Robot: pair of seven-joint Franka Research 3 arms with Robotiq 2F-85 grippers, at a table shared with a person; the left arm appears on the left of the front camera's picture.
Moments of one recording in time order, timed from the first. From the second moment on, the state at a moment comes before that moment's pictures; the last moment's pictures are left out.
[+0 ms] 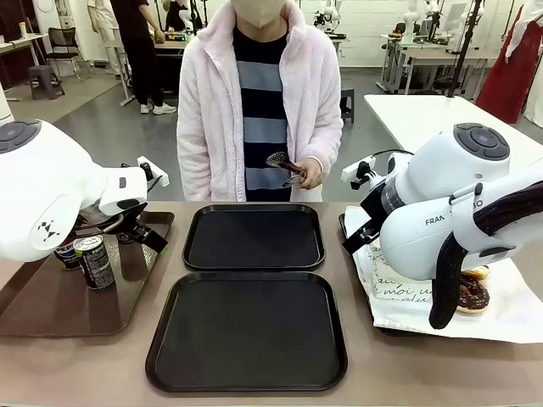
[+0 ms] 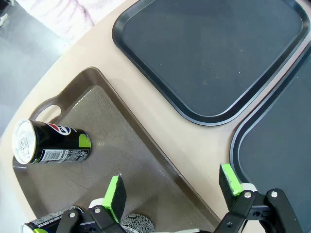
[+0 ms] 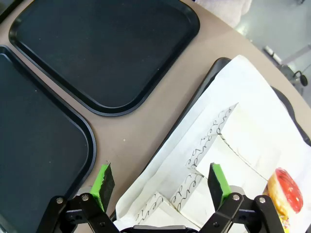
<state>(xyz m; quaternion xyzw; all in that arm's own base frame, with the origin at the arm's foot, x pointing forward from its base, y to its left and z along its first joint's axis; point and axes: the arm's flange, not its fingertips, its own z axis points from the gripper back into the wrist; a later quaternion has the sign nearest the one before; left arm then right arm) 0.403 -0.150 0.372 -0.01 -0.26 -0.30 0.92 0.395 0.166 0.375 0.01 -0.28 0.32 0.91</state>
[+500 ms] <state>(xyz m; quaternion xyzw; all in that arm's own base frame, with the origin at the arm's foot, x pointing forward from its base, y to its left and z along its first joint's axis) 0.382 -0.152 0.423 -0.01 -0.26 -0.34 0.90 0.378 0.169 0.407 0.01 -0.25 0.33 0.91</state>
